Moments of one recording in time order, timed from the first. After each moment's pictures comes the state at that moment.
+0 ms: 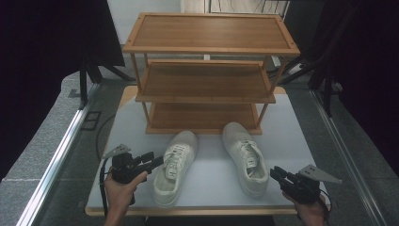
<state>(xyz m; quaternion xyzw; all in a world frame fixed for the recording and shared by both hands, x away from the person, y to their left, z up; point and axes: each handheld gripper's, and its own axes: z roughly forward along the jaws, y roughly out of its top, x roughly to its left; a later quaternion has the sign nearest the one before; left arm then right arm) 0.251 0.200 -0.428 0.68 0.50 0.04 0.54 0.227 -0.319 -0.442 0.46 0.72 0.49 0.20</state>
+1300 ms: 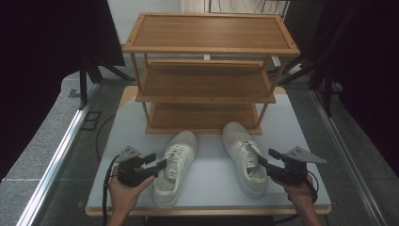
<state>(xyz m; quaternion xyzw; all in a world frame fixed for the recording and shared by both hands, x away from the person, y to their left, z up) 0.247 0.178 -0.429 0.72 0.49 0.11 0.47 0.268 -0.287 -0.422 0.43 0.74 0.48 0.22</state>
